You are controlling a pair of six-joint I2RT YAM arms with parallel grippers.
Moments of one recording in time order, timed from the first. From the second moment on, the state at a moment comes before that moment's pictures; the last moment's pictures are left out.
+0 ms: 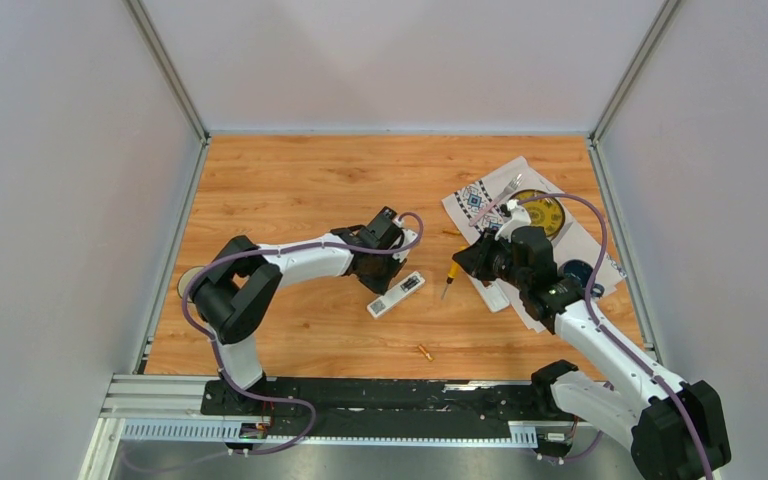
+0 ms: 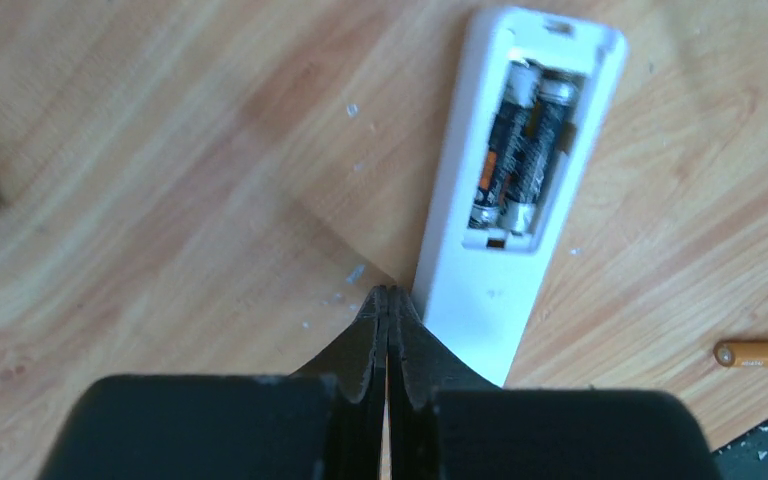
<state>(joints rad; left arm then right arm) -0.79 1.82 1.13 -0.44 0.11 -0.08 0.42 0.95 0.55 -0.06 -0.18 0.58</state>
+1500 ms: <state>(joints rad) -1.05 1.70 0.97 -0.36 -0.22 -0.33 0.42 1.00 0.55 -0.05 -0.19 0.57</state>
